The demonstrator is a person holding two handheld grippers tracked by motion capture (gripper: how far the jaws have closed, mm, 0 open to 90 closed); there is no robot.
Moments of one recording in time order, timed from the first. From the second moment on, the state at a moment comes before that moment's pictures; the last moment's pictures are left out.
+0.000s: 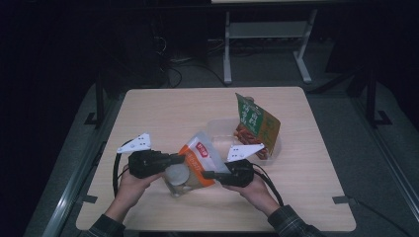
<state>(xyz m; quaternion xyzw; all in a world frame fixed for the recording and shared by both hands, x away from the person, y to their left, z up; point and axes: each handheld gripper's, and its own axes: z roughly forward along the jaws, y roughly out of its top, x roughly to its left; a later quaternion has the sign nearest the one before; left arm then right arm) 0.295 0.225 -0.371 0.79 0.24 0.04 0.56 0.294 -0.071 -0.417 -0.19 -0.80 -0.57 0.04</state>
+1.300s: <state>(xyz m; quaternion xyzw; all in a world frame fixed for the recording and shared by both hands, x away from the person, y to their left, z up) 0.292 0.218 -0.395 0.84 0.23 0.06 0.50 0.282 -0.074 -0.389 -0.11 -0.82 -0.56 0.03</state>
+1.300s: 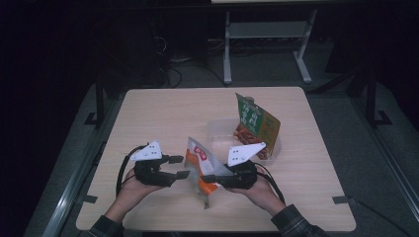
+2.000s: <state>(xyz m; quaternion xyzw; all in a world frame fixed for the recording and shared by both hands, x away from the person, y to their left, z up) 0.270 0.252 -0.428 0.85 0.28 0.06 0.44 0.291 -0.092 -0.356 -0.10 -0.82 -0.56 0.01</state>
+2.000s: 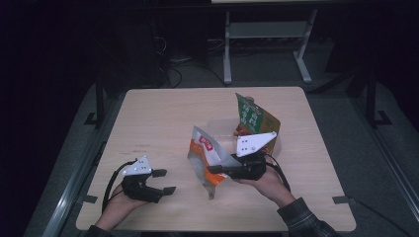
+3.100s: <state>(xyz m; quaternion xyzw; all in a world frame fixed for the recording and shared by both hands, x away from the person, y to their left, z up) 0.274 0.248 -0.436 0.86 0.27 0.05 0.44 0.337 -0.128 -0.311 -0.12 -0.82 -0.56 -0.06</state>
